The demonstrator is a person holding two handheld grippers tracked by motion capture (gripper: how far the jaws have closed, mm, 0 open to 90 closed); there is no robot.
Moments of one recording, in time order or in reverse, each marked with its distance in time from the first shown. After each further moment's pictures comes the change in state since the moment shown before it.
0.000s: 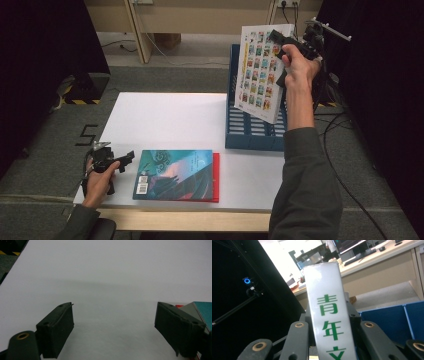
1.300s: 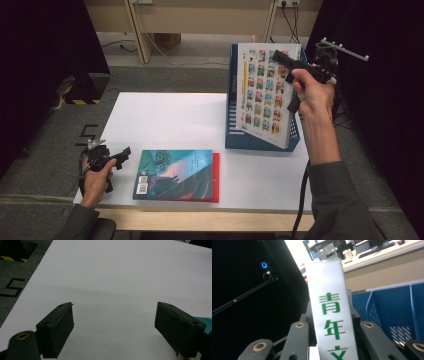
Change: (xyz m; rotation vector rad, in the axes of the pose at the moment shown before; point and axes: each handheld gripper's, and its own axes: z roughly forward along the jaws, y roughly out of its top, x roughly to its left) left arm 0.004 0.007 -0.009 -0.056 0.029 -0.022; right arm 0.016 -0.021 -0.069 0.056 0.102 -0.076
